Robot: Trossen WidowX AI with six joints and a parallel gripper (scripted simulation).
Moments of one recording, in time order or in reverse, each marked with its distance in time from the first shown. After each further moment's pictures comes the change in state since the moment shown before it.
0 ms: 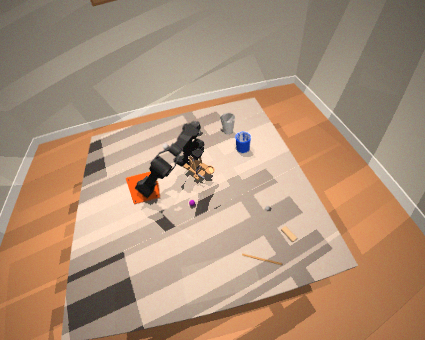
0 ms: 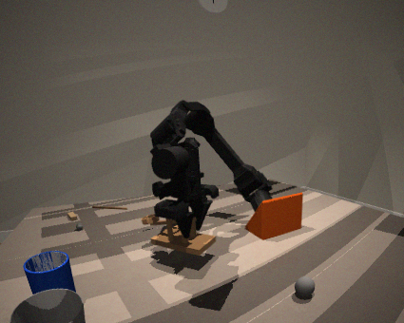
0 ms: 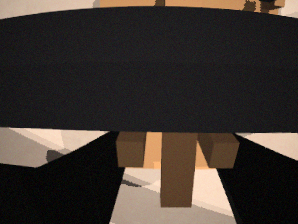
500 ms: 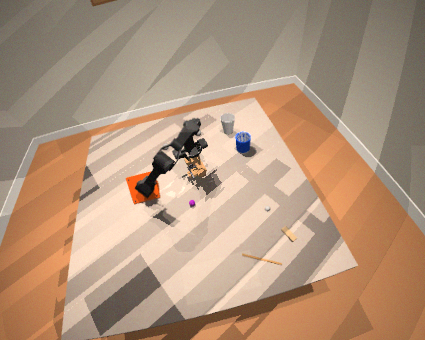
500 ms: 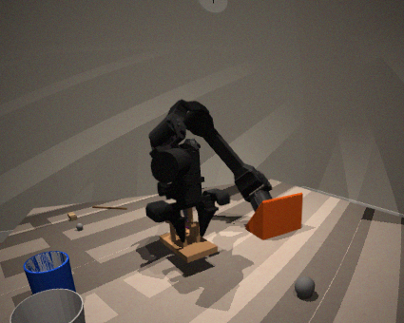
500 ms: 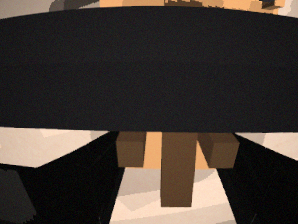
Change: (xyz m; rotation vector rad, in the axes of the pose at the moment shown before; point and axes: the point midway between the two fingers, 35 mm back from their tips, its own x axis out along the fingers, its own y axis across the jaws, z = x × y) arm 0.001 0.022 -0.014 0.462 -0.004 0.001
